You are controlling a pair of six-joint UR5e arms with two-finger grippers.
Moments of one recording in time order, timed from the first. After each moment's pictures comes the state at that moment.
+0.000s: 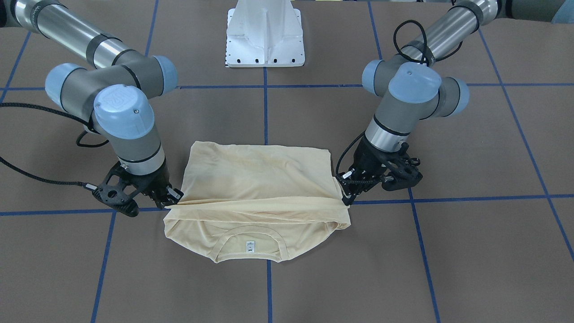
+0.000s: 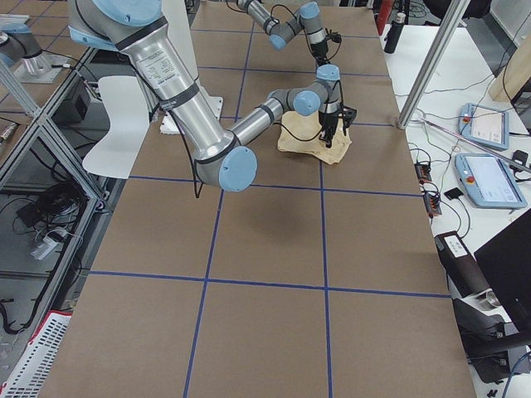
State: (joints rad) left arm -0.78 -2.18 -1.40 -2.24 -1.84 -1.49; right arm 0.81 -0.88 1.41 -1.50 1.89 1.42
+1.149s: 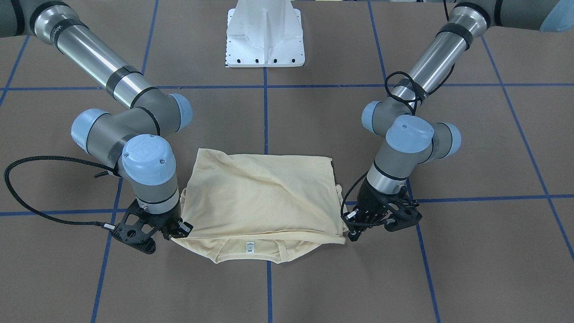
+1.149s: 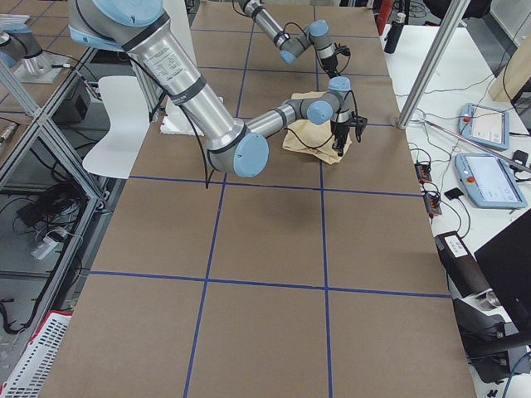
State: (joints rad) left arm -0.78 -2.28 -1.10 -2.44 -1.78 -1.48; right arm 0.80 -0.78 1.18 -1.39 1.83 1.38
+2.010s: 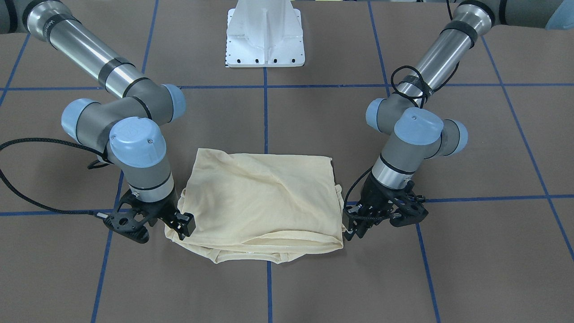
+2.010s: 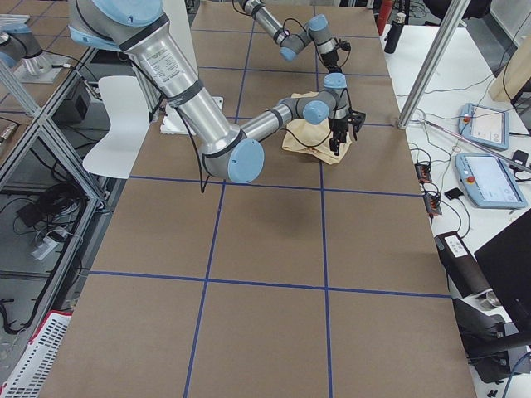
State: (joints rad) left arm -0.80 -2.23 -1.18 -2.48 -1.81 -1.48; right arm 0.80 -0.89 1.37 -1.35 1.83 1.46
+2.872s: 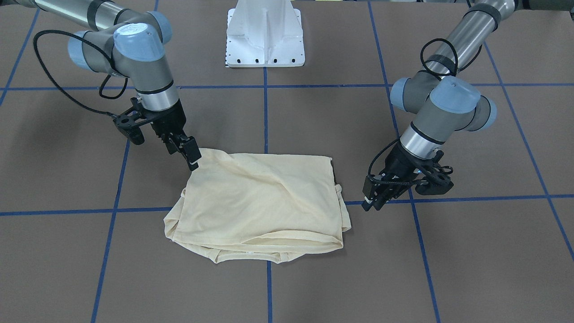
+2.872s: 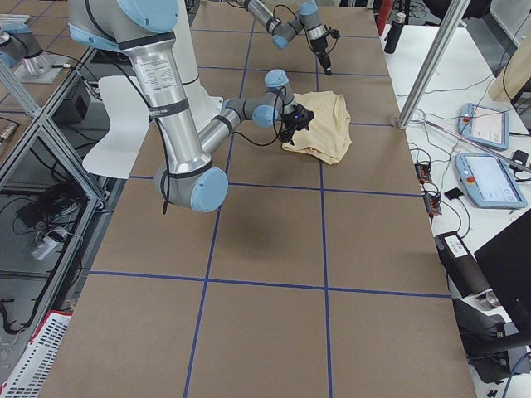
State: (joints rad) left arm -0.82 -2.06 -1.39 -2.48 -1.88 -1.43; right arm 0.56 -1.17 1.80 -1.30 1.62 2.05
